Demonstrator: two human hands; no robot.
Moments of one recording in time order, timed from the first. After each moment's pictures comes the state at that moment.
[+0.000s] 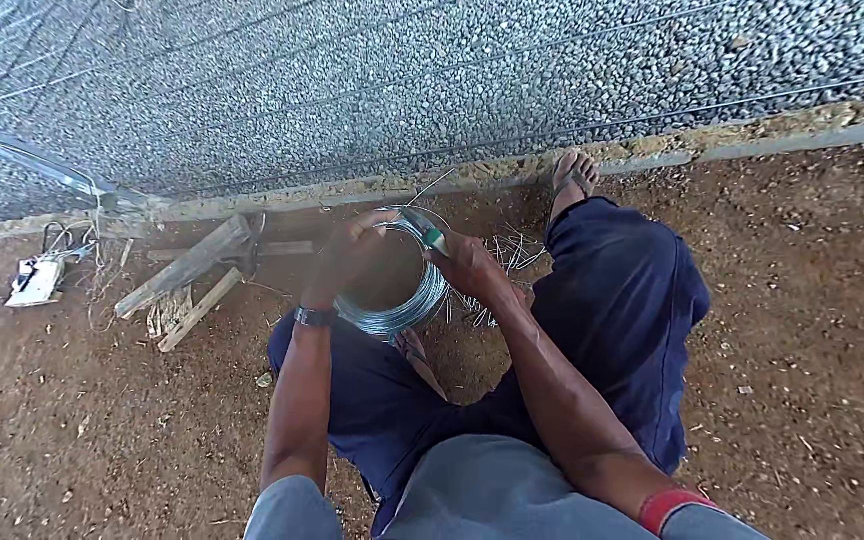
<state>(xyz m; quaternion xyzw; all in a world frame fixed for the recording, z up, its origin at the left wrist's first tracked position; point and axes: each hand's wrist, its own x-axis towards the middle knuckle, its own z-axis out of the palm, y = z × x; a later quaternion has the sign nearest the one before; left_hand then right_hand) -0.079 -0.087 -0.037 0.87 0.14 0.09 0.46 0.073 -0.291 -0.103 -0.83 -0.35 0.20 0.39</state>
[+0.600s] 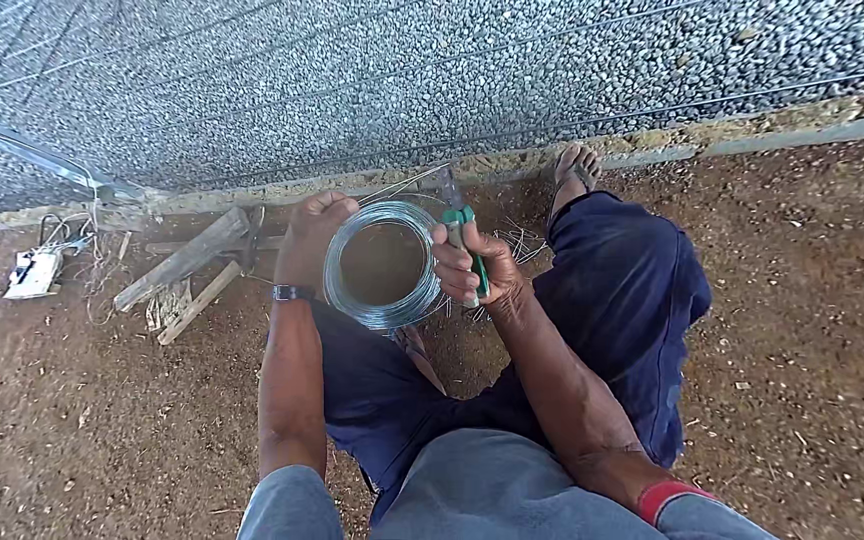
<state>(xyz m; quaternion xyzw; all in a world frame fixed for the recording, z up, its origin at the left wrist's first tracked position) -0.045 -0.021 -0.038 0.83 0.15 0.14 0.51 0.072 -0.301 -0.106 0.03 -0.26 0.62 0.74</state>
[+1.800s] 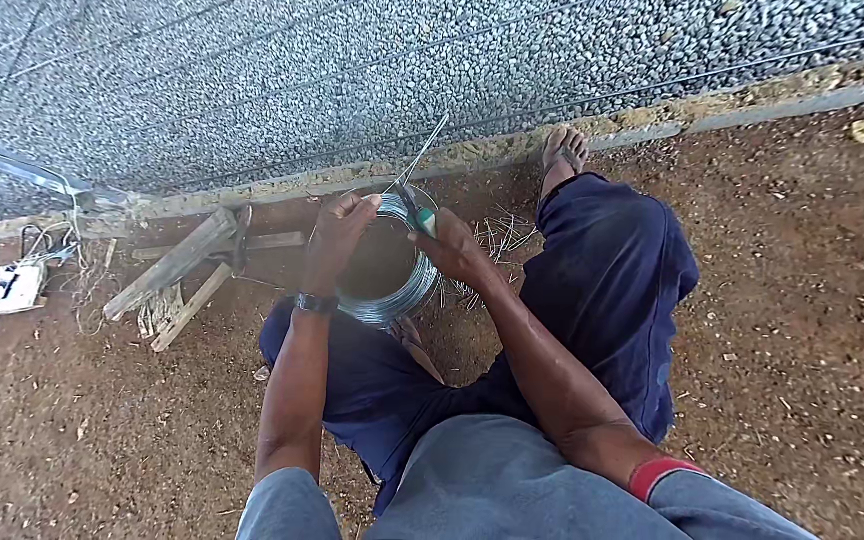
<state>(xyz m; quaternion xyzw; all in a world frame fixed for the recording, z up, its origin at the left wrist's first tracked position) -0.025 -0.079 -0.060 0.82 0.21 0.14 0.52 0.070 -0.290 -0.122 -0.78 -0.33 0.19 0.50</state>
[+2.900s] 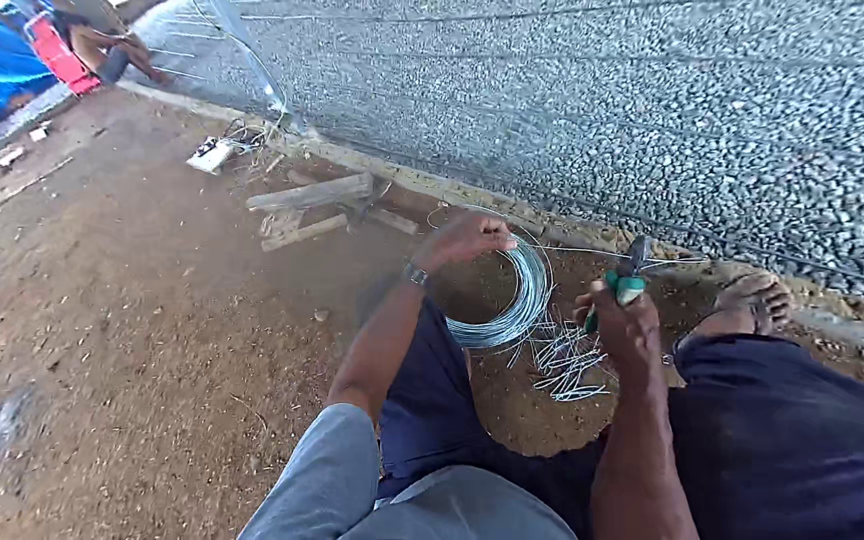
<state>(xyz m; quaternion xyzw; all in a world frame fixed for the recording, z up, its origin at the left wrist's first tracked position) -0.054 -0.035 -0.041 0.89 0.13 0.07 0.43 0.099 -0.299 -0.136 -0.70 -0.25 0.25 0.63</state>
